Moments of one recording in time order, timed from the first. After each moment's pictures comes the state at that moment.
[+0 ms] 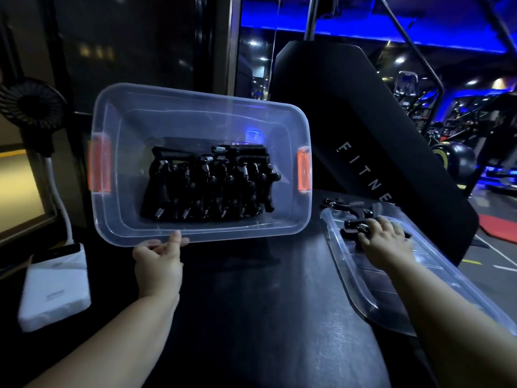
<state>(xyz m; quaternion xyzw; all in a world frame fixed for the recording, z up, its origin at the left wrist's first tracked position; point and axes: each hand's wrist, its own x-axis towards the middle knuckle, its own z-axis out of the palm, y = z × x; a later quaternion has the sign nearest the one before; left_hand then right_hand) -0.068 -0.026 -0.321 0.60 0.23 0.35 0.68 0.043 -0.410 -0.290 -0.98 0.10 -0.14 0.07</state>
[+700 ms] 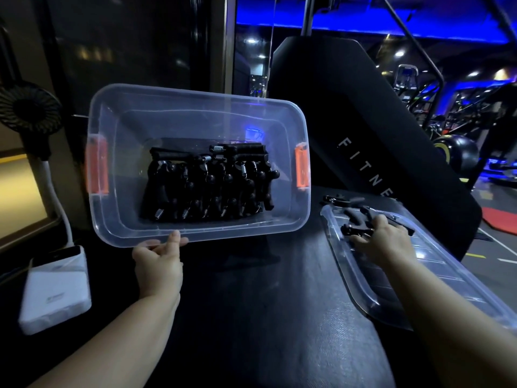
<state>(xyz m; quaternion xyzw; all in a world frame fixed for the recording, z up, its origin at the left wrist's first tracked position) -0.064 -0.027 -0.324 0.60 0.23 0.36 0.67 0.039 -0.408 -0.289 -0.97 0.11 -0.16 0.13</state>
